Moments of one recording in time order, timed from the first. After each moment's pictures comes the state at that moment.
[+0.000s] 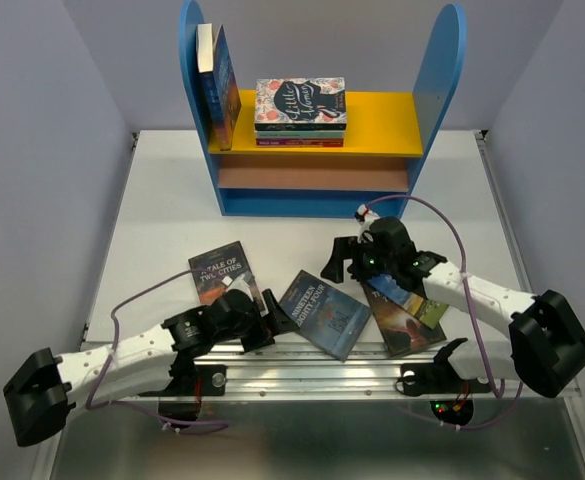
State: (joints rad) left arm -0.98 0.69 0.23 -0.21 0.05 -1.31; right arm 0.62 1.27 0.67 -0.08 -0.26 0.52
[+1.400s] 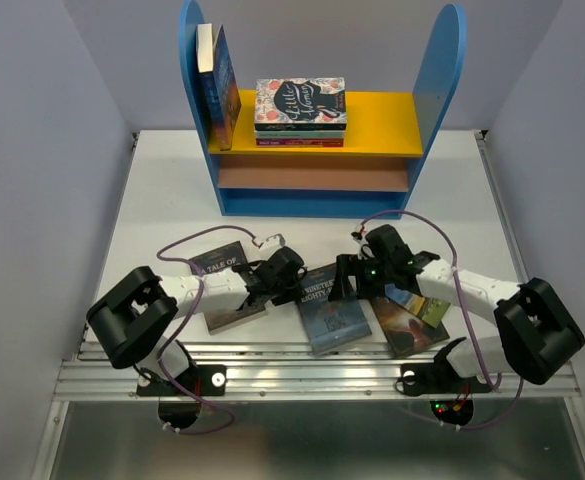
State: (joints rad) left arm -0.93 1.49 0.68 -0.14 -0.18 -1.12; right arm 0.60 1.36 0.65 -0.23 -0.39 0.54
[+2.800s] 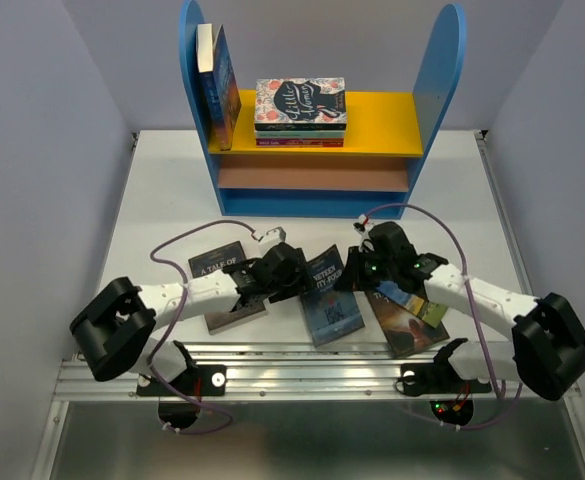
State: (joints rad) left arm -0.93 1.42 0.70 -0.17 -0.19 -1.10; right arm 0.62 1.28 0.65 -0.19 -0.36 0.60
